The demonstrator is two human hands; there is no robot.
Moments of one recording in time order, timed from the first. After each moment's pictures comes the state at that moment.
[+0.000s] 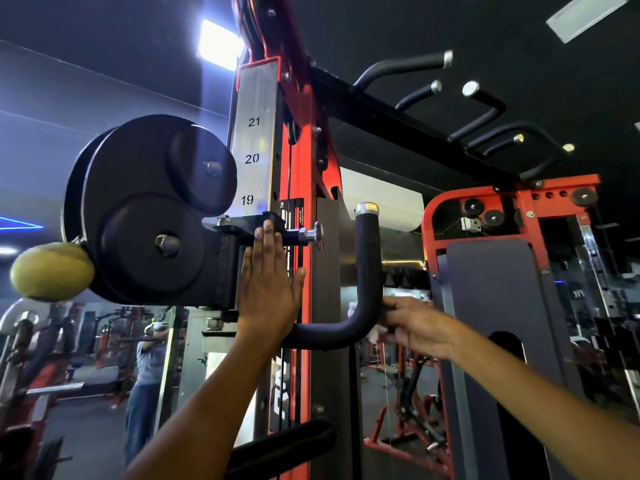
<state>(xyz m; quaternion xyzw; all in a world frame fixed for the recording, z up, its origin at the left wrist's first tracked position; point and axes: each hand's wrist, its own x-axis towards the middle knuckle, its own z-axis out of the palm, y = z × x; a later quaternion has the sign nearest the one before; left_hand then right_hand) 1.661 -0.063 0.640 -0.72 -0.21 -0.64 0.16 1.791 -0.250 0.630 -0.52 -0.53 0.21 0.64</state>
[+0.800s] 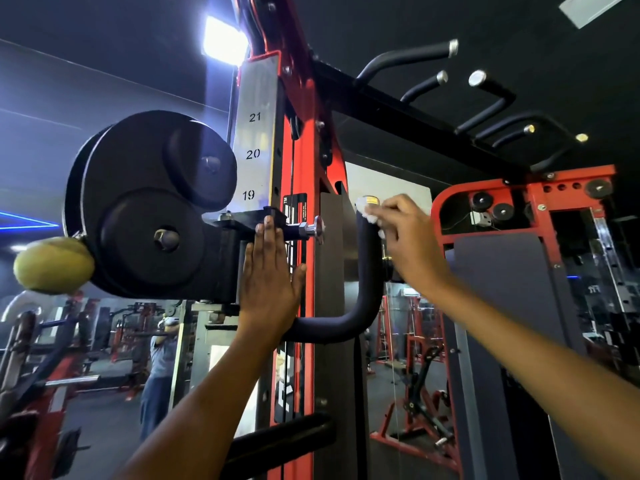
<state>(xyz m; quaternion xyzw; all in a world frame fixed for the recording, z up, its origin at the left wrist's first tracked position) 1.656 -0.069 0.639 -0.74 -0.23 -0.62 0.15 1.760 -0.247 0.693 -0.51 -0.52 -0.54 0.42</state>
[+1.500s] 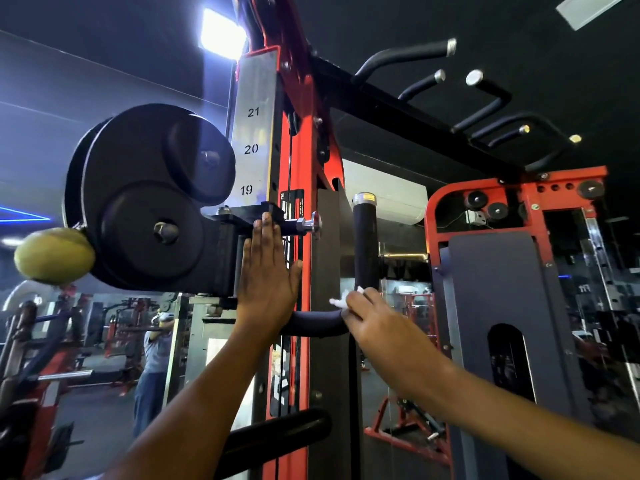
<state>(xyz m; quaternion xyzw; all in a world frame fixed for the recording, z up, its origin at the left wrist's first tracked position) 1.657 -0.069 0.635 -0.73 -0.23 -0.62 0.16 1.722 -0.251 0.586 -0.63 -0.57 -0.51 0.16</state>
